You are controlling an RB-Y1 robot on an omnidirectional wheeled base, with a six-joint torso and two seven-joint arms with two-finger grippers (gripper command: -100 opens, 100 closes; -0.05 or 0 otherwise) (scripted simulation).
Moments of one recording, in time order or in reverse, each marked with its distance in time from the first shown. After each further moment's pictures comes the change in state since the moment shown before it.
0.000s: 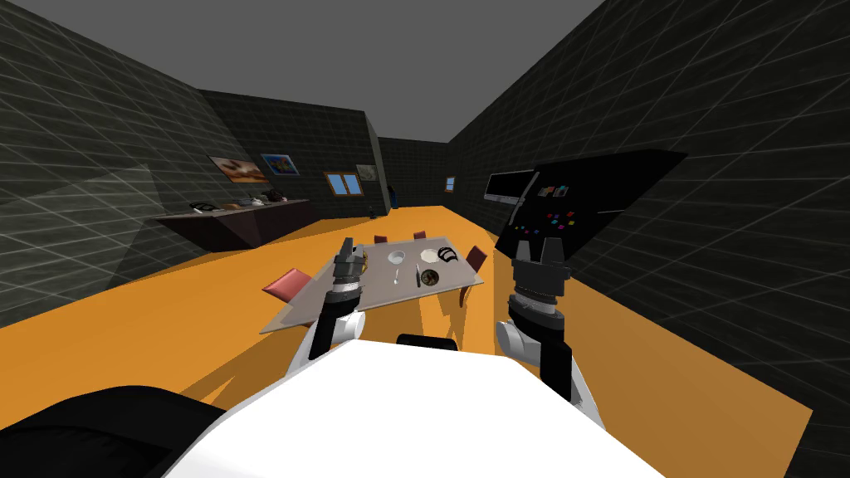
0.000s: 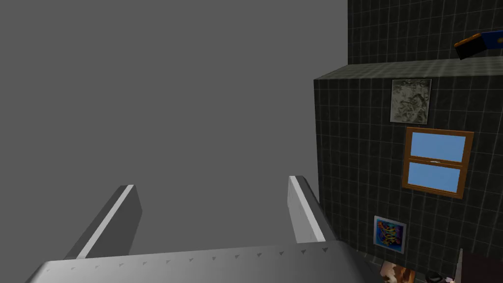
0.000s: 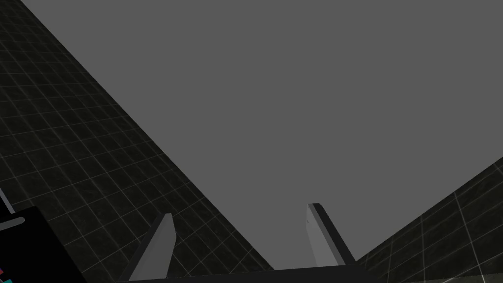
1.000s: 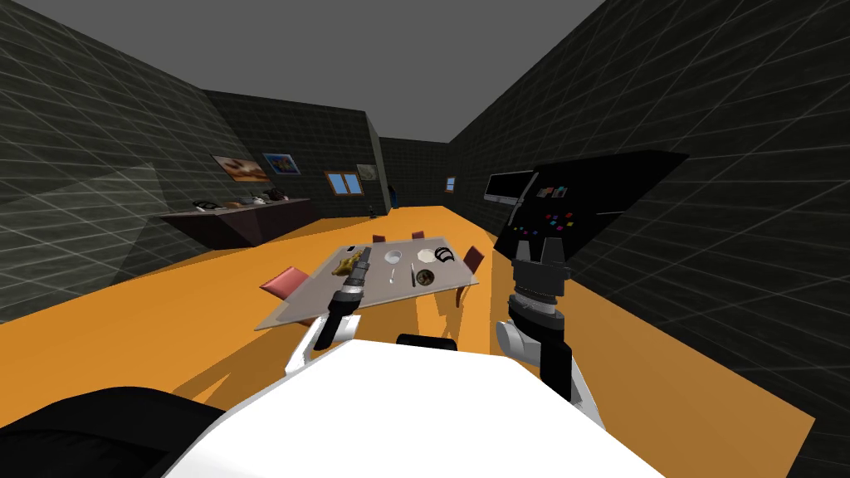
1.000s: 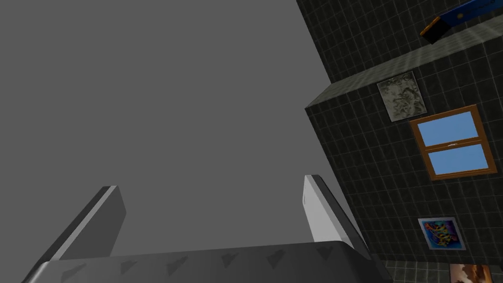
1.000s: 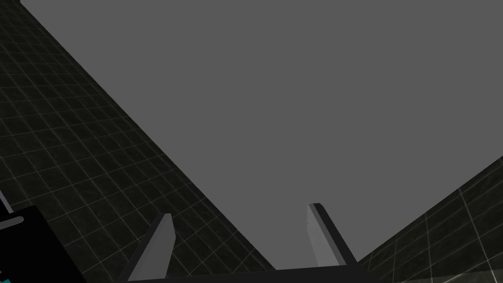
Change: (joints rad) left arm -0.032 0.146 0.034 0.184 -0.133 -0.001 -0.097; right arm 0.000 0.000 0.000 0.000 0.000 0.000 0.000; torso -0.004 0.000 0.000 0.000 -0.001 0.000
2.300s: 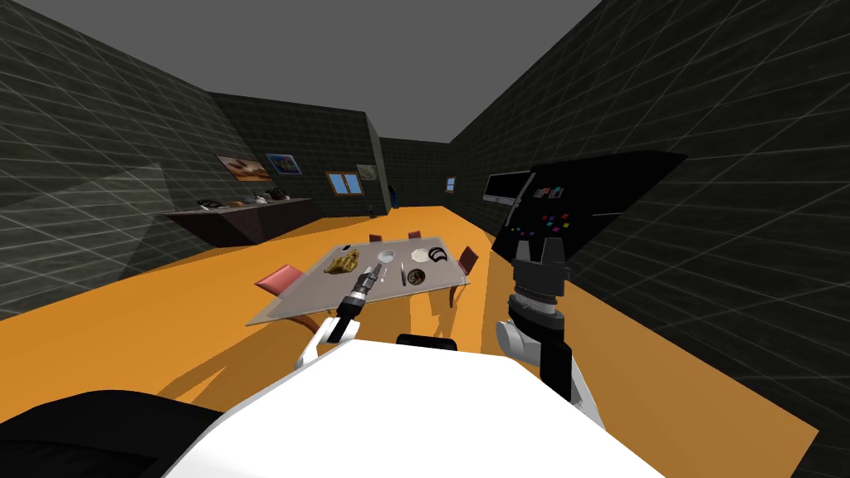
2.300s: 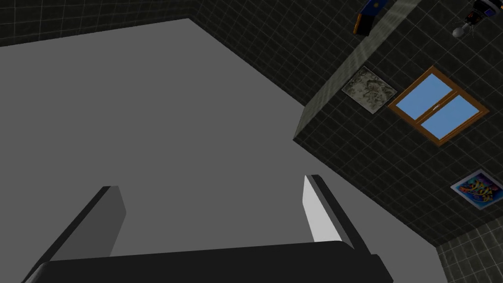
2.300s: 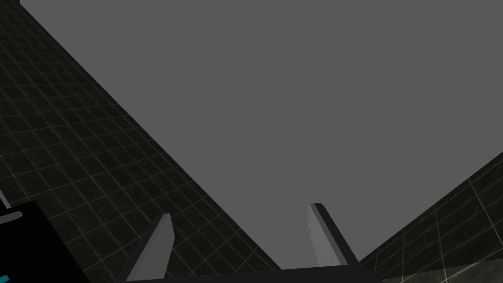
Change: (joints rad) left arm -0.072 0.029 0.059 0.338 -0.239 -0.008 -0.180; right arm 0.000 0.000 0.000 0.000 0.000 0.000 0.000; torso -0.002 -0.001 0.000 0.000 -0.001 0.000
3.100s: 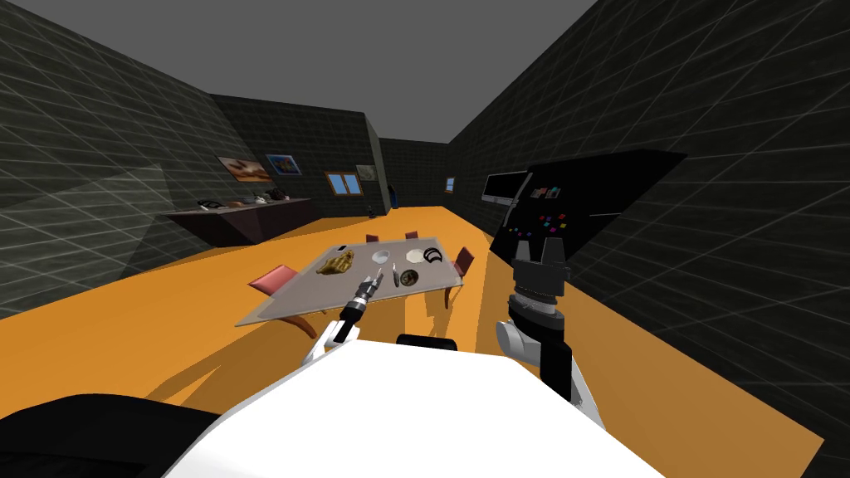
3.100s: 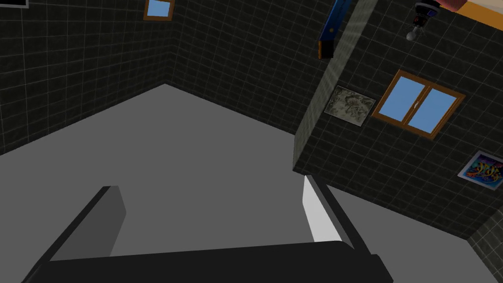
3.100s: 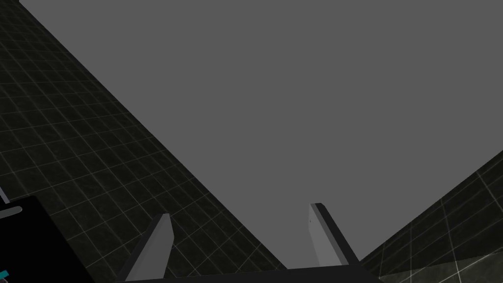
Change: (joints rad) left arm -0.059 -0.011 0.045 0.232 -0.133 0.012 -0.135; right arm 0.000 0.000 0.000 0.000 0.000 0.000 0.000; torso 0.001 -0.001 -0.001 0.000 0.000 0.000
